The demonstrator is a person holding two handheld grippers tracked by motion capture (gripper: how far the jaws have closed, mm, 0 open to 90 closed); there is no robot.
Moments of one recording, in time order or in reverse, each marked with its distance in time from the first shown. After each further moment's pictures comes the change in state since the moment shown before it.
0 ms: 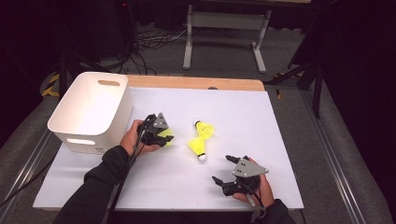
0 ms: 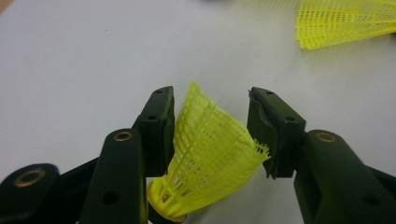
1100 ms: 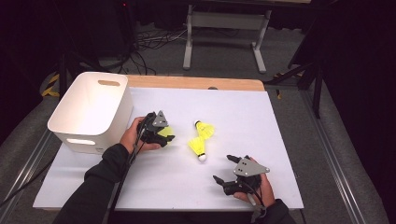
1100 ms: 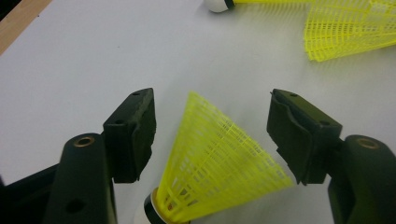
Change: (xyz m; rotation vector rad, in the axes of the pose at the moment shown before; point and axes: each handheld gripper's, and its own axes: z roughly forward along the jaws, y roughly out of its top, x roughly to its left) left arm 0.004 0.001 0.000 -0.016 0.010 0.004; right arm -0.003 -0.002 0.000 0.004 -0.004 0.009
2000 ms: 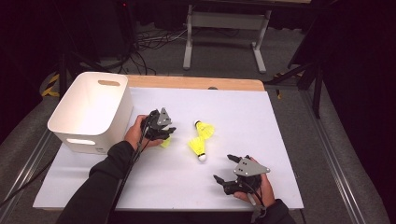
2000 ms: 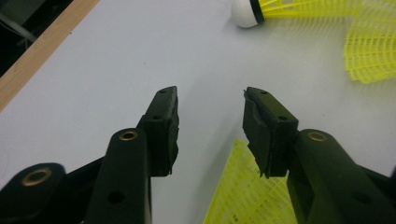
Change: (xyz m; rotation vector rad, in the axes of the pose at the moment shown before) left arm 0.003 0.008 0.011 -0.027 0.101 0.010; right arm 0.000 0.000 -0.001 -0.002 -0.012 0.004
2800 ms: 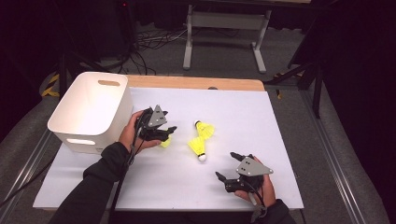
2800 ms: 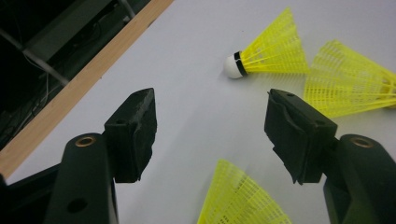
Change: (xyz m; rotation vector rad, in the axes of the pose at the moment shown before) left arm -0.011 0.011 -0.048 -0.143 0.029 0.025; right arm -0.002 0.002 -0.005 -0.029 -0.063 0.003
